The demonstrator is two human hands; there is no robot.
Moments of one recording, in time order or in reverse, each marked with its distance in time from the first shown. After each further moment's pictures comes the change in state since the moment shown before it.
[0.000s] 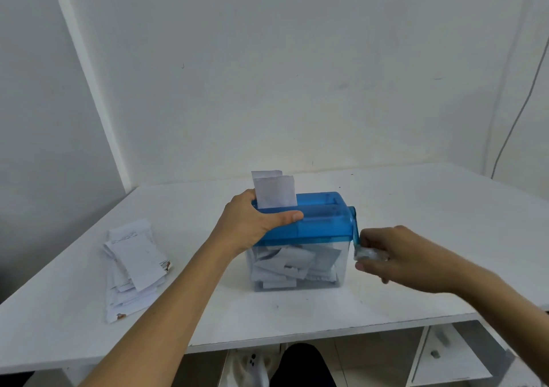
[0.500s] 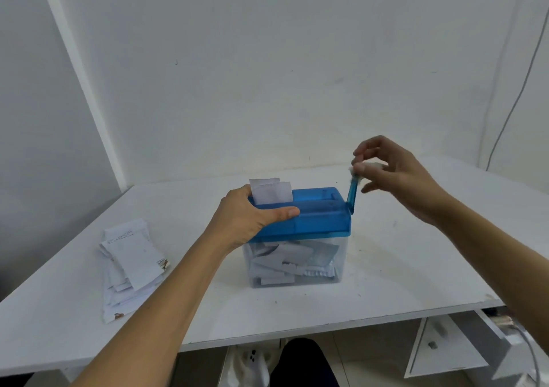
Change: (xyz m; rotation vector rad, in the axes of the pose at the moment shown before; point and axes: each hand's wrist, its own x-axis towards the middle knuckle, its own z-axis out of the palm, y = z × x) left_hand 0.001 0.002 -0.004 0.017 -0.018 0.022; right_hand 0.047 -0.011 -0.055 0.631 0.418 -0.203
